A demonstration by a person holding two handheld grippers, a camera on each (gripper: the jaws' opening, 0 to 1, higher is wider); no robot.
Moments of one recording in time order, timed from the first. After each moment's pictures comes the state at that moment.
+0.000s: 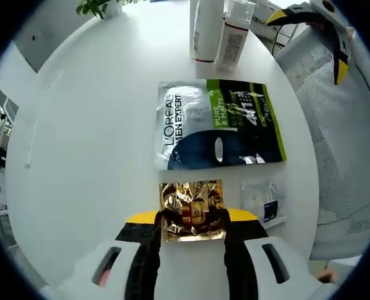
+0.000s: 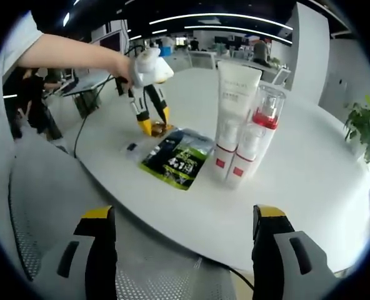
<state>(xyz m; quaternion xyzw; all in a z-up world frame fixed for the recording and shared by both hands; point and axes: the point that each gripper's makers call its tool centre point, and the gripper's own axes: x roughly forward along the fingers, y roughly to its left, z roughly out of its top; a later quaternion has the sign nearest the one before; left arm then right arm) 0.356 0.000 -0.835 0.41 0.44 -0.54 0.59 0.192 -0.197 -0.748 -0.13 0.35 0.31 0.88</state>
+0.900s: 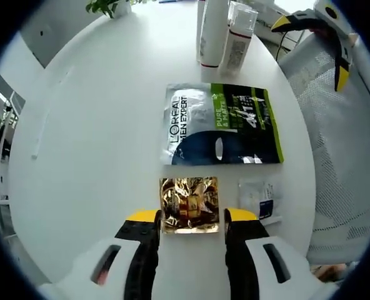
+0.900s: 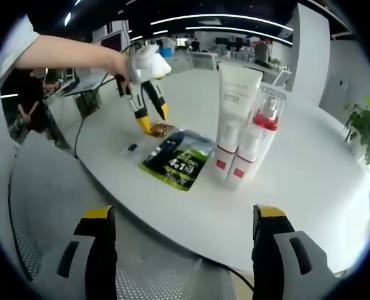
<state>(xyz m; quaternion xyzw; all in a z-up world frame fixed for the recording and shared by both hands) 0.351 0.002 -0.816 0.39 0.44 -0.52 0.62 0.193 -0.196 -0.747 -0.13 0.35 0.31 0.88</state>
